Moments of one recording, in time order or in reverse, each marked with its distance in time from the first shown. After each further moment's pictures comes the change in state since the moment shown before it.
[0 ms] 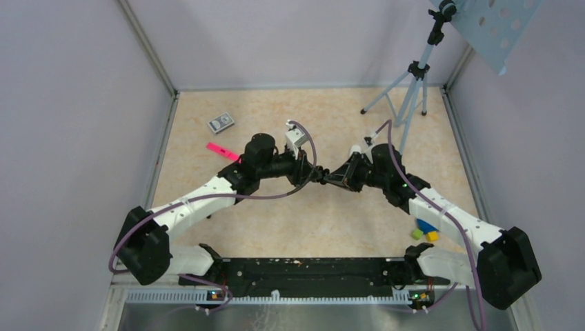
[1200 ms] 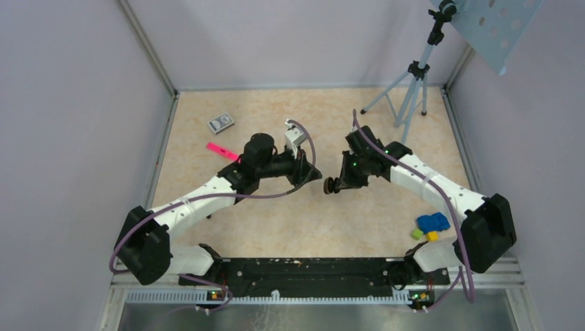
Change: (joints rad) left arm 0.002 0.002 -0.005 0.010 0.035 -0.033; right arm 0.071 0.261 0.433 -0.708 0.261 -0.360
